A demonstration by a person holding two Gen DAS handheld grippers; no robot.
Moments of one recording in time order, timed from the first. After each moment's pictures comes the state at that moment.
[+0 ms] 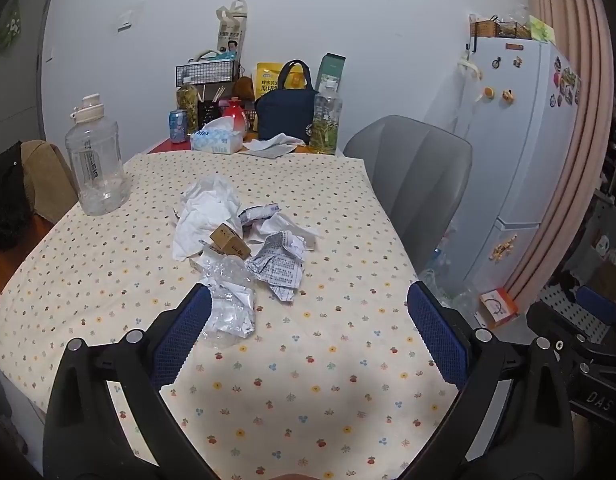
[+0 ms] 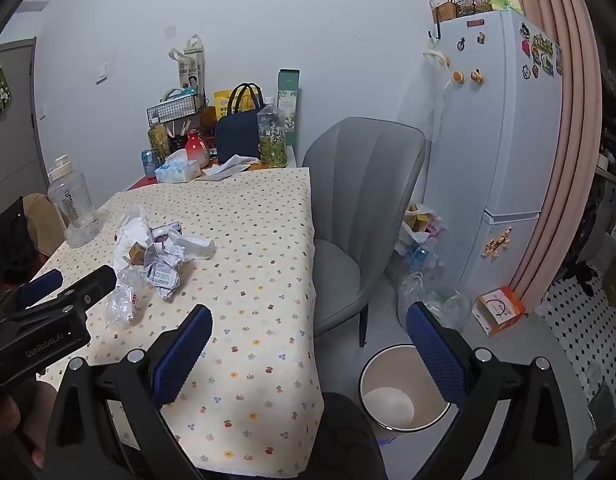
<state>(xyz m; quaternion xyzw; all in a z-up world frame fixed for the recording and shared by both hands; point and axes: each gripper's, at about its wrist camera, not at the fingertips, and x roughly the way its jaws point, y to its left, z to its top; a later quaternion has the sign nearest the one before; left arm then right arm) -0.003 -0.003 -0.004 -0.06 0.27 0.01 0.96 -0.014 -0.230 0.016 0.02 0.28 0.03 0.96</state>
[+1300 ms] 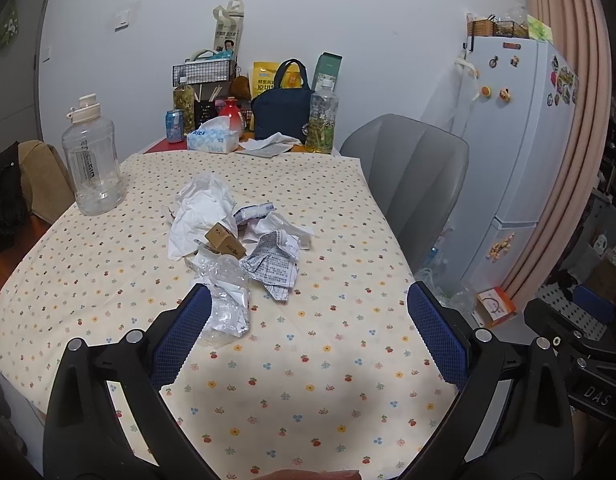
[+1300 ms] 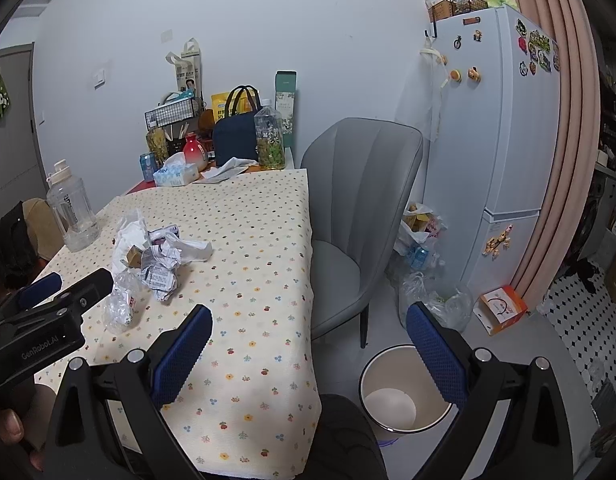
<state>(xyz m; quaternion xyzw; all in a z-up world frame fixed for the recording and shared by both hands) -0.002 -0.007 -0.005 -0.05 0.27 0.01 0.96 -0.012 -0.237 0.012 0.03 0.28 0.03 0.96</state>
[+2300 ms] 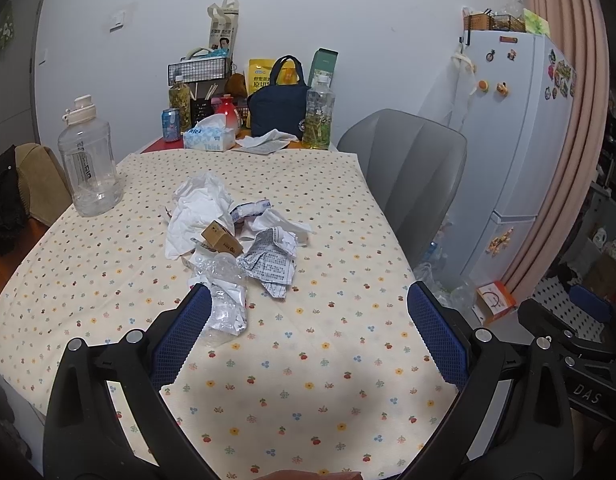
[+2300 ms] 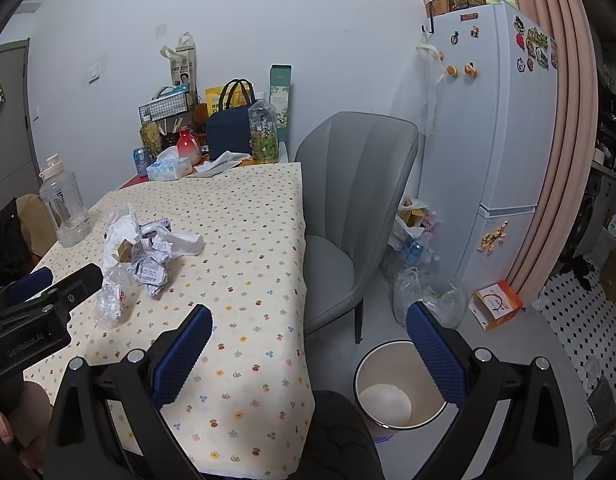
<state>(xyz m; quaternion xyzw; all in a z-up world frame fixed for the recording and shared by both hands) 0.000 -0.010 -0.008 -0.05 0.28 0.00 0.96 -0.009 -0.240 0.005 0.03 0.28 0.02 0.96</state>
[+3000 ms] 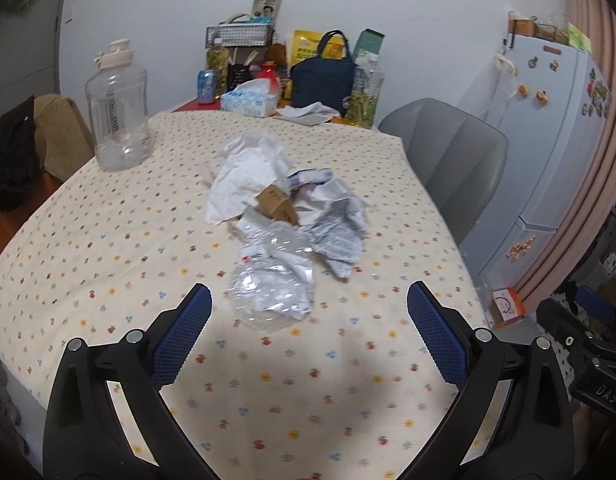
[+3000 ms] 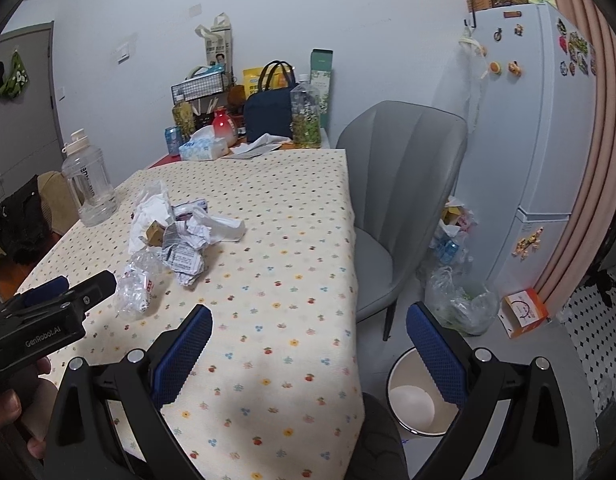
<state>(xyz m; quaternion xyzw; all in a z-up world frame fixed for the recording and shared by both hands) 0.016 0.056 -0.043 -0.10 0.32 0.05 0.94 0.020 -0.191 -0.012 0.01 0.31 0.08 0.95</state>
